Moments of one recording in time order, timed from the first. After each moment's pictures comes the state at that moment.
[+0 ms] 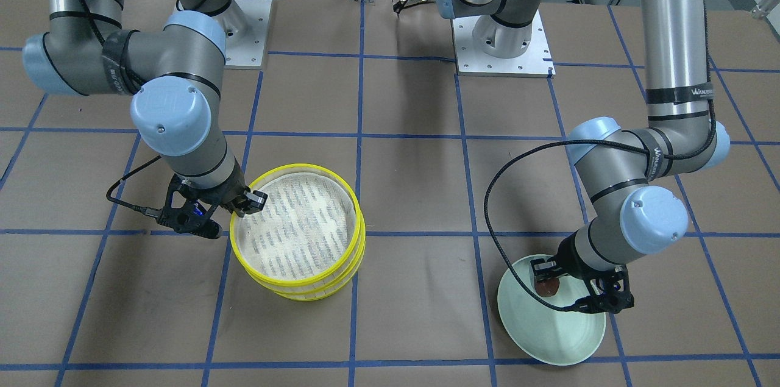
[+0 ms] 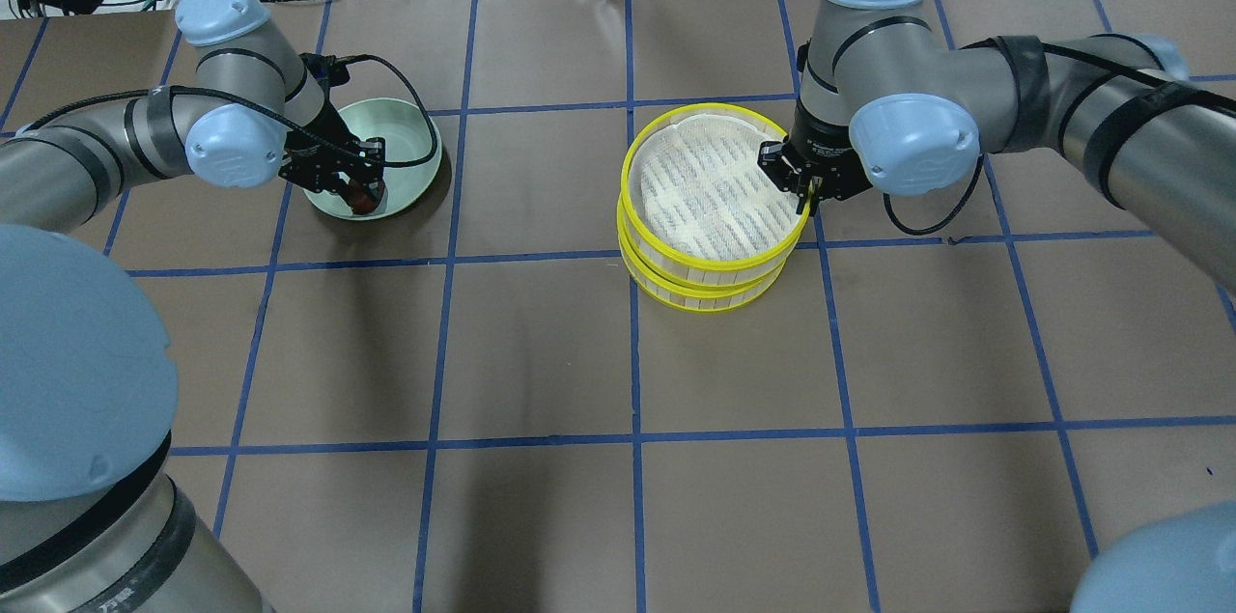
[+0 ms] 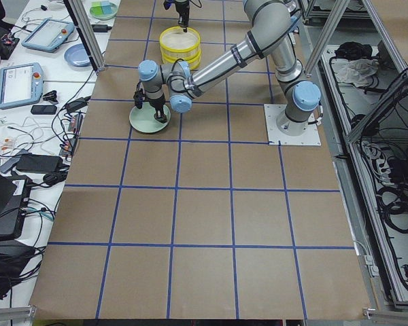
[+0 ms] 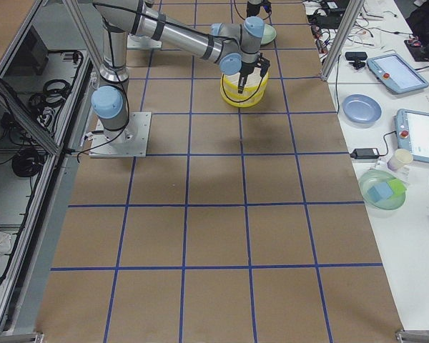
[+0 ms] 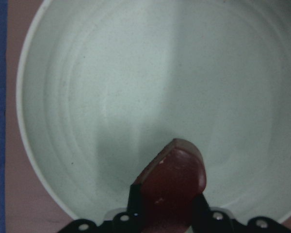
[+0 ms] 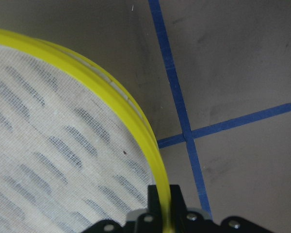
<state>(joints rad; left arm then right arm) -1.37 -2.12 -1.63 -1.00 1.54 0.06 1.64 -1.26 1.74 -2.00 -1.59 0.34</state>
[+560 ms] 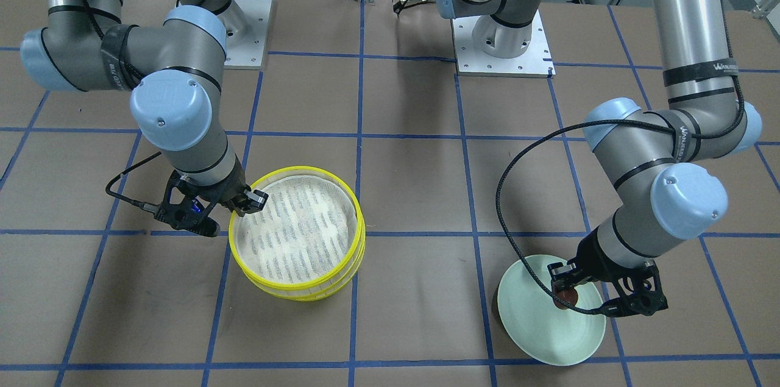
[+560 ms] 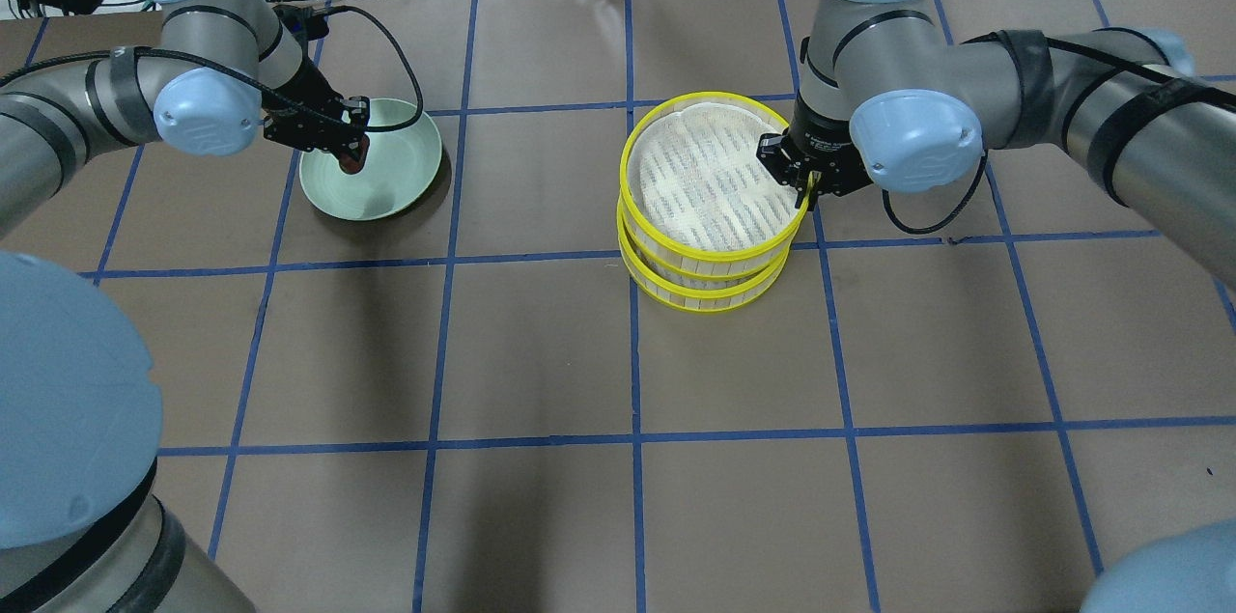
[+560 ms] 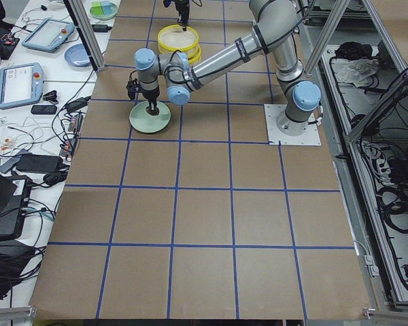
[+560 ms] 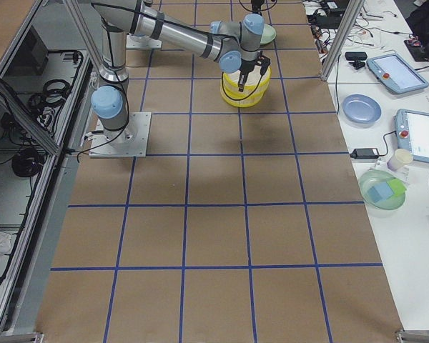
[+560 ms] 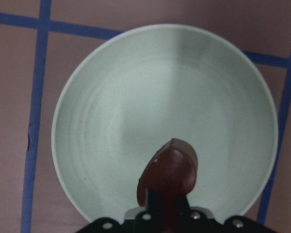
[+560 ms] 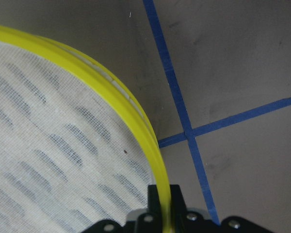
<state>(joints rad) -1.37 -2.06 -1.57 -1.02 1.50 0.04 1.65 -1.27 1.73 -1.99 -1.59 0.39</state>
